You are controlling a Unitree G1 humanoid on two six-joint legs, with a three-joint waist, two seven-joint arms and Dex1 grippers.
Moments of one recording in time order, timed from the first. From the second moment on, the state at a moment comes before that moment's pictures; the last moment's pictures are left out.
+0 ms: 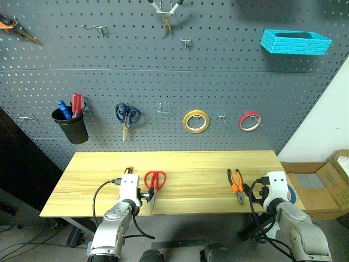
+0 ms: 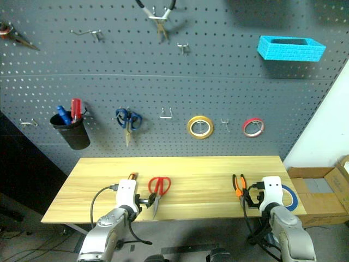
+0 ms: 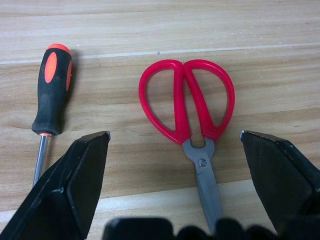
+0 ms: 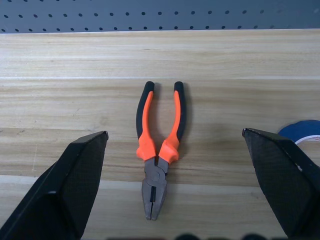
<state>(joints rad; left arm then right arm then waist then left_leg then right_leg) 0.05 0.20 0.05 0.04 -0.10 0.51 -0.20 0.13 -0.28 -0.14 -0.19 0.22 0.61 0.24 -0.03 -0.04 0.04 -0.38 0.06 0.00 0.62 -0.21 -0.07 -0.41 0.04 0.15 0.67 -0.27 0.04</state>
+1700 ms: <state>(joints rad) -0.17 0.24 -0.22 -0.04 -0.08 0.43 -0.47 0.07 -0.43 -0.27 -0.25 0.25 0.84 0.26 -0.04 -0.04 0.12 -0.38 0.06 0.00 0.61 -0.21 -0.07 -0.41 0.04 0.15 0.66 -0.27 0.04</state>
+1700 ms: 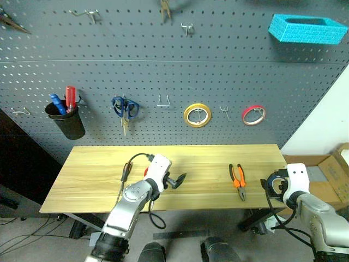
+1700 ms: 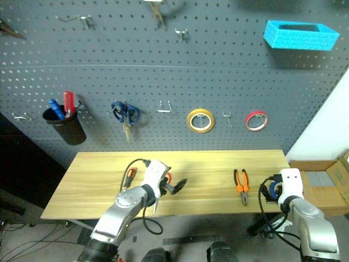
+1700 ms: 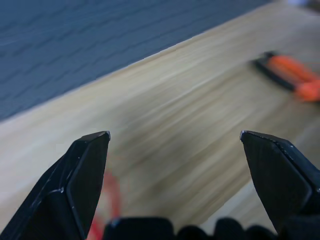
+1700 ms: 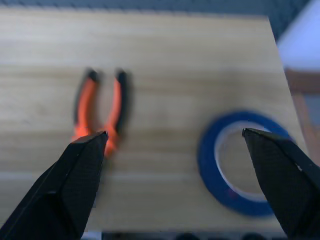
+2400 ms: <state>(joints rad) -0.59 0.10 -0.48 0.38 -0.05 0.07 -0.93 -0.09 -0.49 -0.28 -0.09 0.30 0.89 0.36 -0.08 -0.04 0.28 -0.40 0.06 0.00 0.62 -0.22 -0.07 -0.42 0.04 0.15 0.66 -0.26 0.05</state>
